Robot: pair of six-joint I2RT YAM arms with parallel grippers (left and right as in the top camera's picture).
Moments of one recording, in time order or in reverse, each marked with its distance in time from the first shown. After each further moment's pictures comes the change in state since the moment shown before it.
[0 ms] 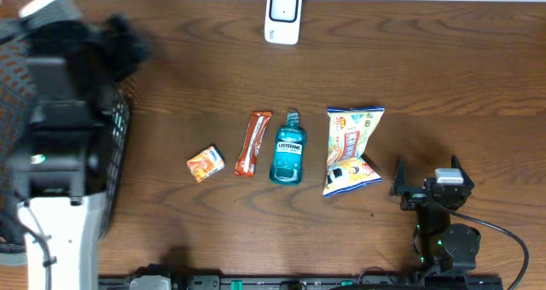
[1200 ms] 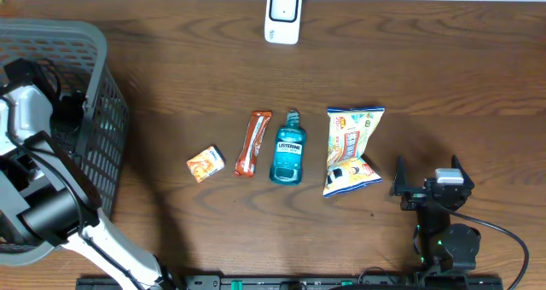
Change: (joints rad) left arm 0.501 0.840 -0.010 -0.108 0.436 -0.245; right arm 0.000 0.000 0.000 0.000 0.000 0.000
